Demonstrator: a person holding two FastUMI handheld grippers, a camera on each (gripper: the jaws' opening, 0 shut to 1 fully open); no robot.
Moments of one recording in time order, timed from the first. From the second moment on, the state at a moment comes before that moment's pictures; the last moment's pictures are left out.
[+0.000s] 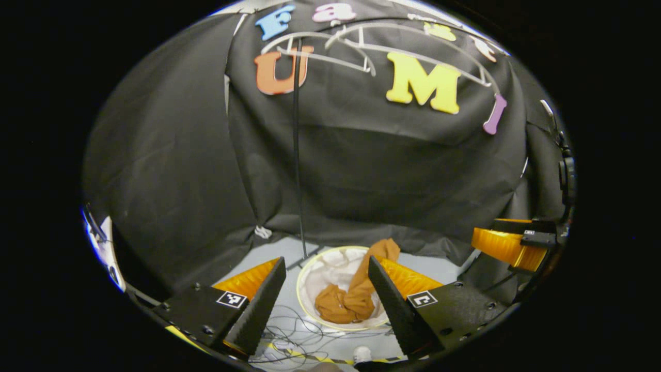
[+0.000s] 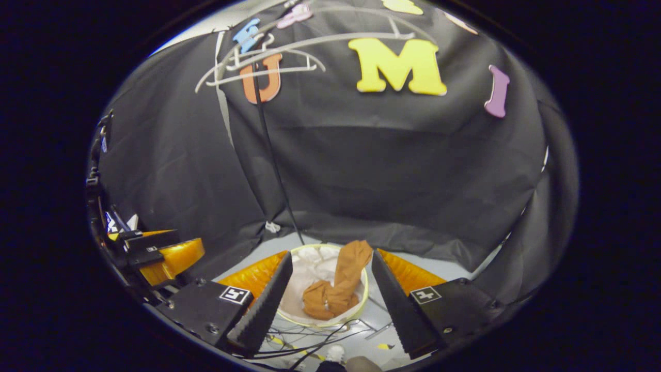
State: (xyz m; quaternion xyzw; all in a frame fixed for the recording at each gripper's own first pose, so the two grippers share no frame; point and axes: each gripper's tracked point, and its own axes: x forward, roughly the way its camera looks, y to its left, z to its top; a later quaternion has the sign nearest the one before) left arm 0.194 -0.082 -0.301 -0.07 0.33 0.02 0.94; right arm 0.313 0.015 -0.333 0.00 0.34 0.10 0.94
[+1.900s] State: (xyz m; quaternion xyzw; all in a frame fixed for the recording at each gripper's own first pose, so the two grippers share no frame) left arm 0.004 -0.043 -0.017 -0.02 0.08 -0.01 1.00; right arm 0.039 -0.031 0.000 0.02 0.04 0.02 1.00
